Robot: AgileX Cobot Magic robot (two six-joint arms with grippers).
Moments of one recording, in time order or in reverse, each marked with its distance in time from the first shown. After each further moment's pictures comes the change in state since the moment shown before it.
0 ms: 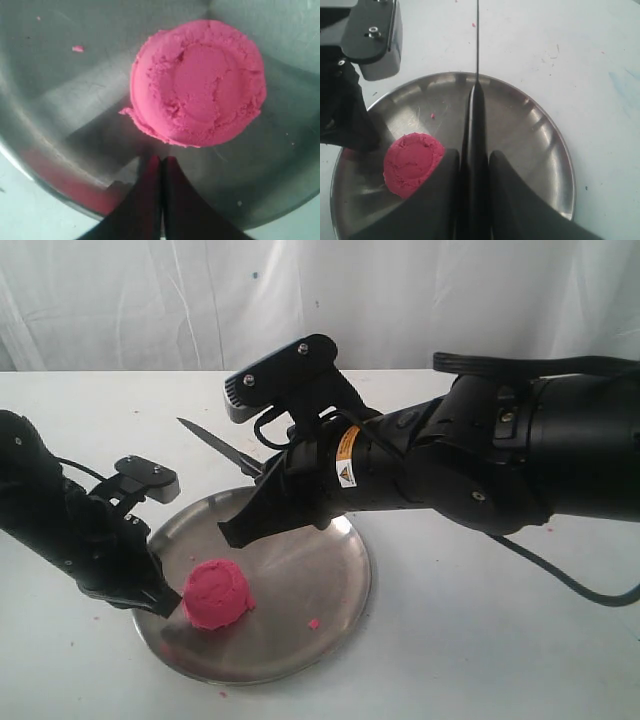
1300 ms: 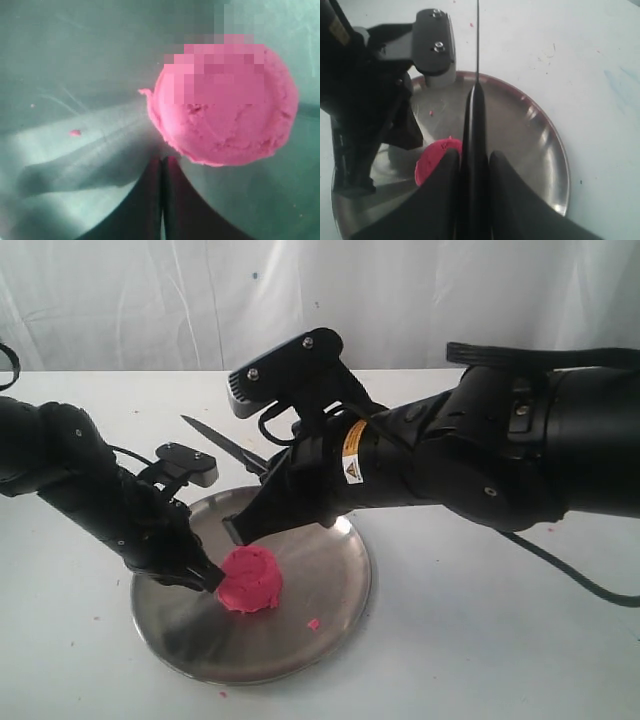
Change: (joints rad) left arm -0.064 0.106 -0.127 0.013 -0.048 -0.066; right arm 0.000 -0.026 0.000 0.000 0.035 0.000
